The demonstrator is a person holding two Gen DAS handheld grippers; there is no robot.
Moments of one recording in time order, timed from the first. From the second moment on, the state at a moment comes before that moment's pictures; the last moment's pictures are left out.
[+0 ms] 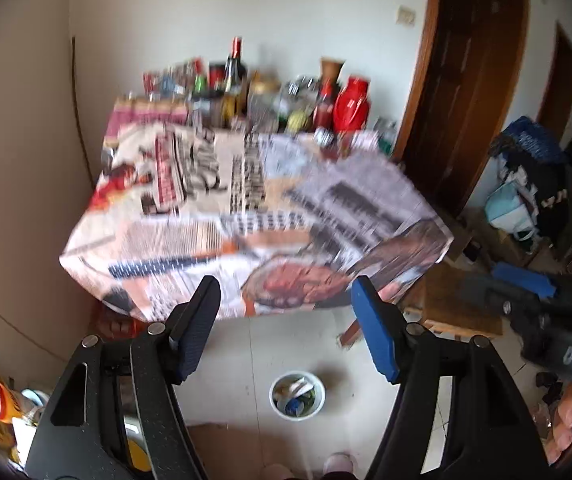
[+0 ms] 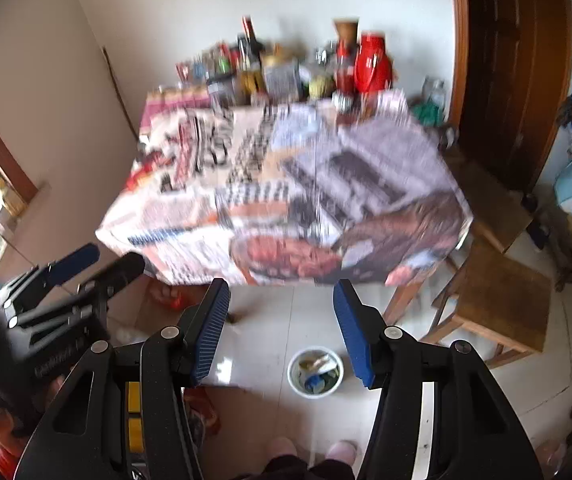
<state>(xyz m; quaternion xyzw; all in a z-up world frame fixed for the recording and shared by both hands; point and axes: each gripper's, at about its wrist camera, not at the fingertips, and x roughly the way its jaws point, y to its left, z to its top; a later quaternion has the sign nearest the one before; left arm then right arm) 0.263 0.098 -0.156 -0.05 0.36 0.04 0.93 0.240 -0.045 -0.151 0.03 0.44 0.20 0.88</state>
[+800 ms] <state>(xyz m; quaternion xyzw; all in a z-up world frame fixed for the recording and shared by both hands) 0.291 0.105 -0.057 -0.03 0.28 0.00 0.96 0.253 -0.062 -0.037 0.01 0.28 0.10 0.95</state>
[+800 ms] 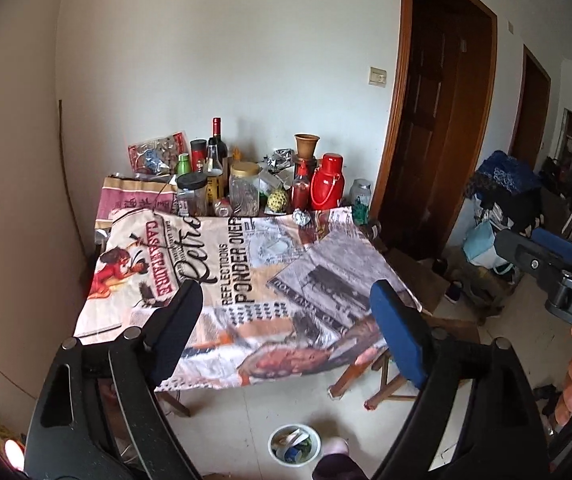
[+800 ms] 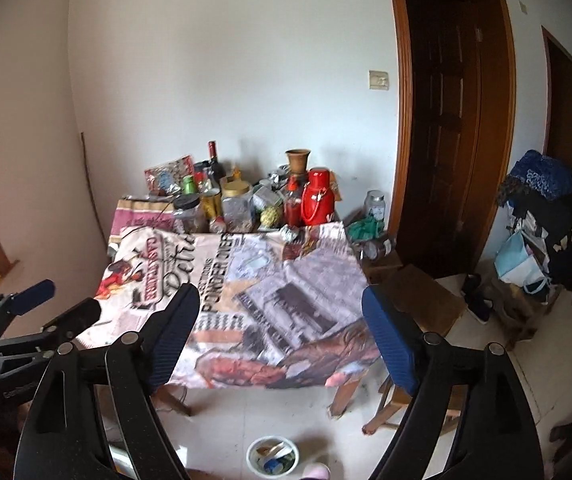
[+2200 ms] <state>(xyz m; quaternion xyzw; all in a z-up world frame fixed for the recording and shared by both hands) 0.693 0.198 -0.132 -0.05 0.40 0.04 0.91 0.607 -0.039 -0.120 0.06 0.42 0.11 0.90</state>
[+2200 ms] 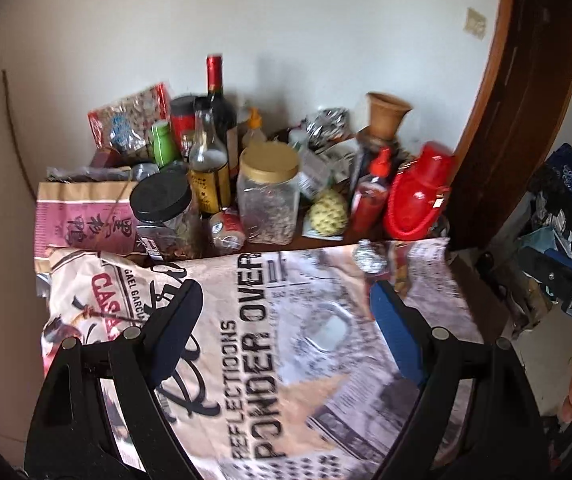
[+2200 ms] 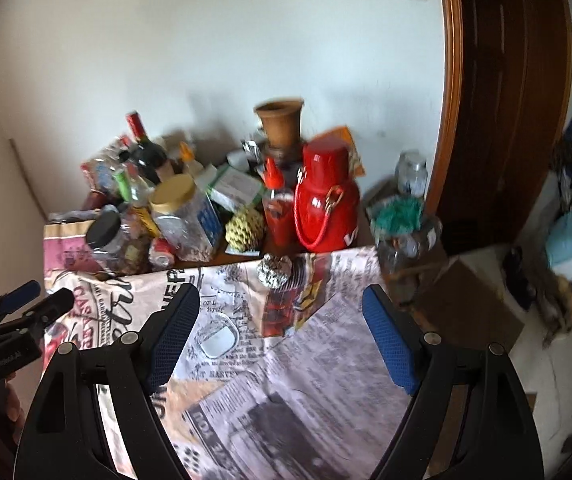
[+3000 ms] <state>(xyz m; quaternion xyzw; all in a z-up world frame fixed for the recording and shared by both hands) 0.794 0.230 -0.315 -0.10 0.57 -0.01 0.82 0.775 0.021 -0.327 0.12 0.58 0.07 0.80</state>
